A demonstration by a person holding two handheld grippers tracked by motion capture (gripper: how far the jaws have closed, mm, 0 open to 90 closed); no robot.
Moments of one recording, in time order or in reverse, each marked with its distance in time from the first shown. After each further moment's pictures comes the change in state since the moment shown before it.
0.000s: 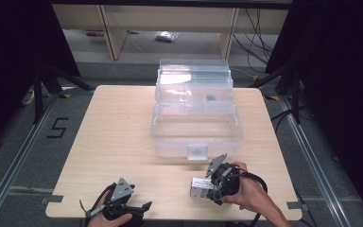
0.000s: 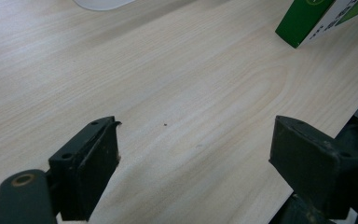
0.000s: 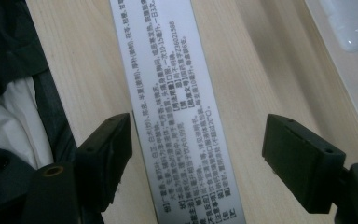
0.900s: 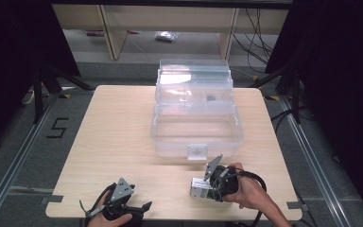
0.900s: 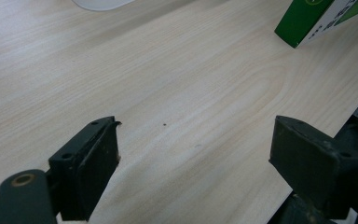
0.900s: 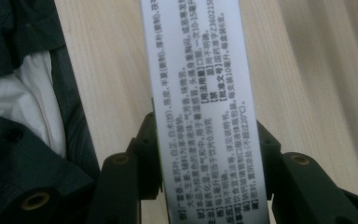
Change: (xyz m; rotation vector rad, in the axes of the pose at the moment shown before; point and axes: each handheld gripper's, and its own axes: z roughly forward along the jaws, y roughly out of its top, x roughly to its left) left arm -0.002 0.000 0.000 -0.010 -0.010 -0.011; right arm -0.002 0.002 0.009 0.070 0.081 -0.080
